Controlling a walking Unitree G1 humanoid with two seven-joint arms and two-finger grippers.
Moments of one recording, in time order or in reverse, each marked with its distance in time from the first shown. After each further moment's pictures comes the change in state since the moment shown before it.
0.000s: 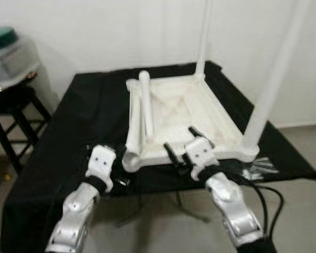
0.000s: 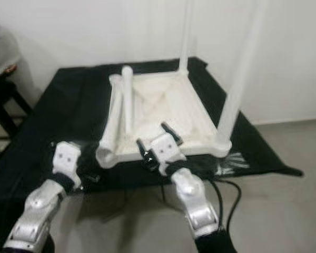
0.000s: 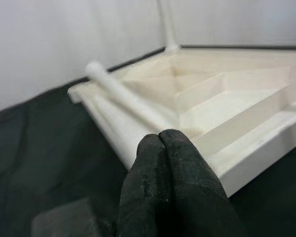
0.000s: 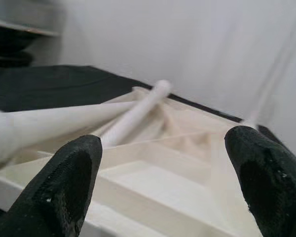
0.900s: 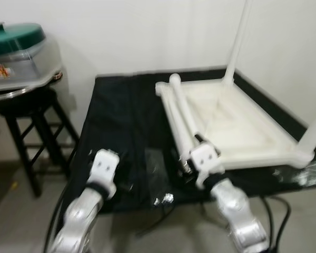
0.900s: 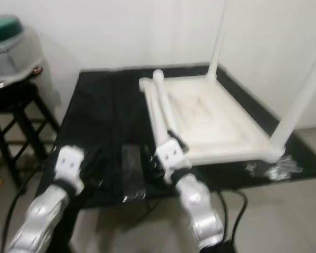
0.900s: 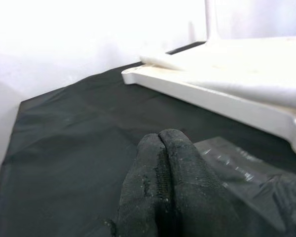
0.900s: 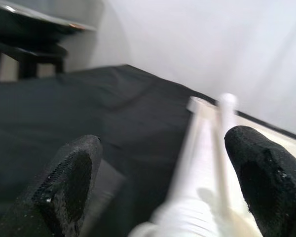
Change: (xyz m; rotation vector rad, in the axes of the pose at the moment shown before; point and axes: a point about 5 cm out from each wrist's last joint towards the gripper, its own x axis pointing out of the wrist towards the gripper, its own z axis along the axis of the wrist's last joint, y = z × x) left arm -0.009 0.000 -0.004 -0.004 0.019 0.051; right arm -0.002 0.012 0.000 -0.016 0.020 0.055
